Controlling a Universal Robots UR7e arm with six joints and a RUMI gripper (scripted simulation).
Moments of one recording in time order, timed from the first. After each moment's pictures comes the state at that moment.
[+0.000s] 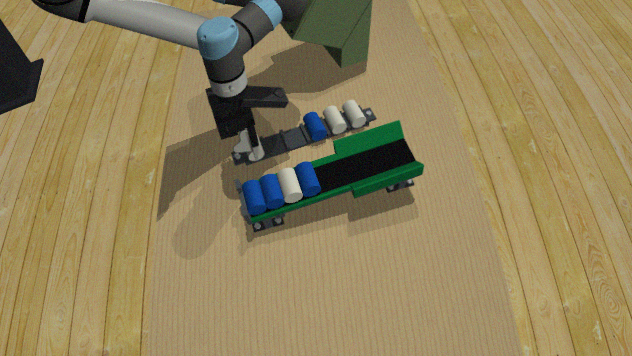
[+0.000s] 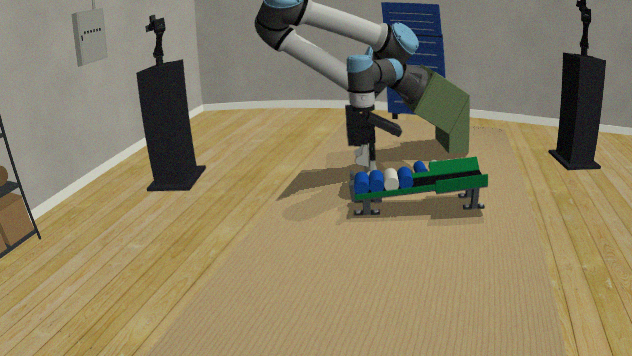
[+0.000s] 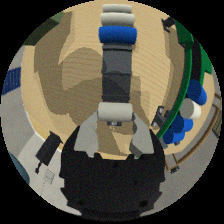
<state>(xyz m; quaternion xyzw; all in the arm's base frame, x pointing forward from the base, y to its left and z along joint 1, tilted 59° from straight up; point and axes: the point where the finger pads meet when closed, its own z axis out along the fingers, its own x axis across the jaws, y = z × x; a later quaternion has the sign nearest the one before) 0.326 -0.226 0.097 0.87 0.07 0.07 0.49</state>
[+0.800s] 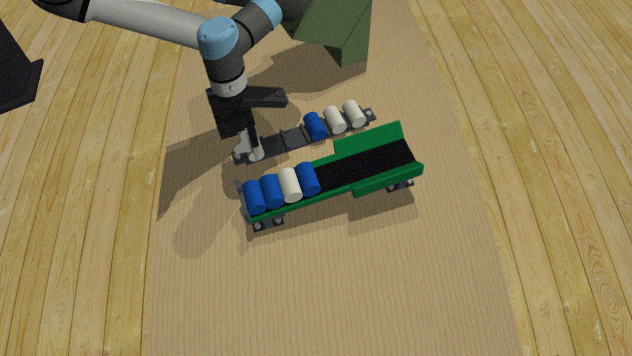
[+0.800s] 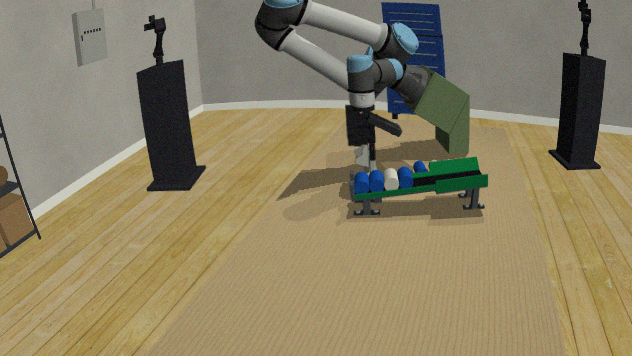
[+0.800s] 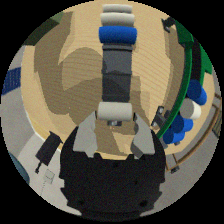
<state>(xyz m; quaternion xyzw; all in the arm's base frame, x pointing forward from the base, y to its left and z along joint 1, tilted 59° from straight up) 0.326 -0.226 0.097 0.87 0.07 0.07 0.49</state>
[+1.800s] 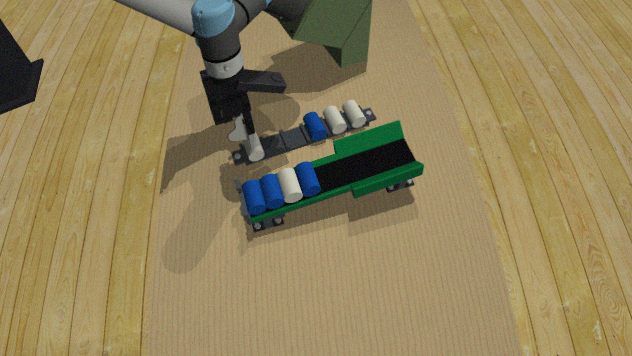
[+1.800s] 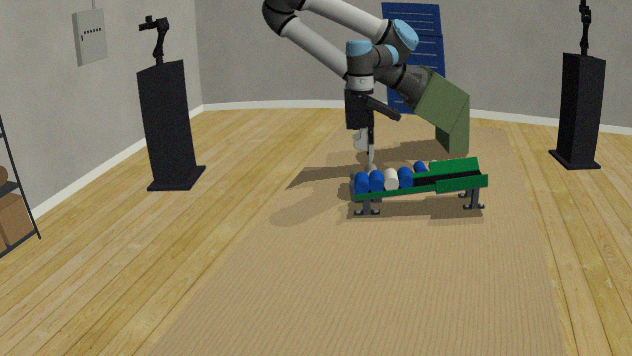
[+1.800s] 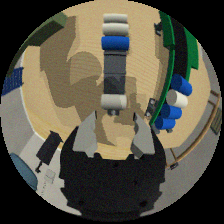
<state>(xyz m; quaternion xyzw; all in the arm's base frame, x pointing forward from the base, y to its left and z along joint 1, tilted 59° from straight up) 0.319 -0.185 0.125 0.86 0.07 0.08 0.49</state>
